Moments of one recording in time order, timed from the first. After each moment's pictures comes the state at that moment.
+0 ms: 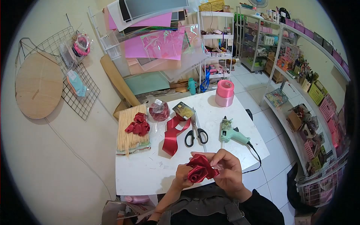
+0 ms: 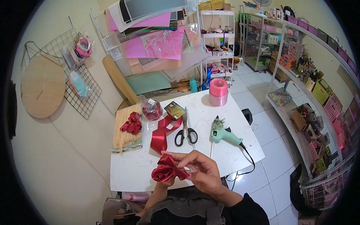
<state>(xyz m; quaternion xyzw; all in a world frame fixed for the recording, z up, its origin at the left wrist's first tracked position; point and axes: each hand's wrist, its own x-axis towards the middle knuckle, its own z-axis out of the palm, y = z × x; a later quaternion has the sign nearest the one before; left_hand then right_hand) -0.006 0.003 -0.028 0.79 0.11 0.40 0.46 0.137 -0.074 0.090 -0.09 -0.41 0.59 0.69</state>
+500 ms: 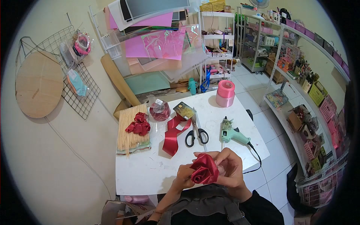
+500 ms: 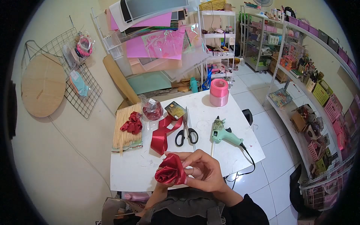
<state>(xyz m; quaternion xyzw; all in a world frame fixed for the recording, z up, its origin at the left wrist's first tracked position) -0.002 0.007 -0.057 0.67 0.13 0.34 0.64 0.136 -0.077 0.100 -0.18 -0.45 0.53 0.70</state>
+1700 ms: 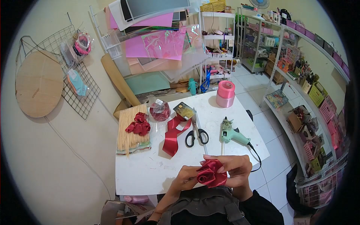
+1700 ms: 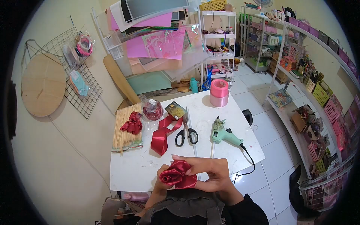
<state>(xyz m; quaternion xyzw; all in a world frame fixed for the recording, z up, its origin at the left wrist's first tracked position) 0.007 -0.008 0.038 0.74 0.02 0.46 0.48 0.154 -0.071 0.091 -0.24 -0.66 0.23 0.67</state>
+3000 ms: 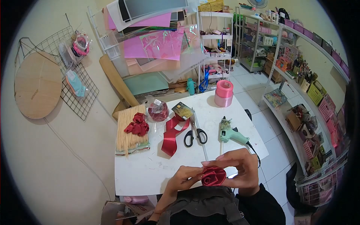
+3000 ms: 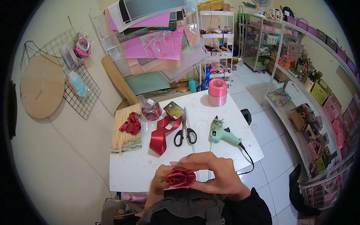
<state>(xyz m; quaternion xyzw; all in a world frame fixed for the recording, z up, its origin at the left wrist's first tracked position) -0.002 0.001 0.042 0.79 0.01 0.37 0.48 0.164 -0.091 0.118 -0.40 -0.68 0.24 0.56</state>
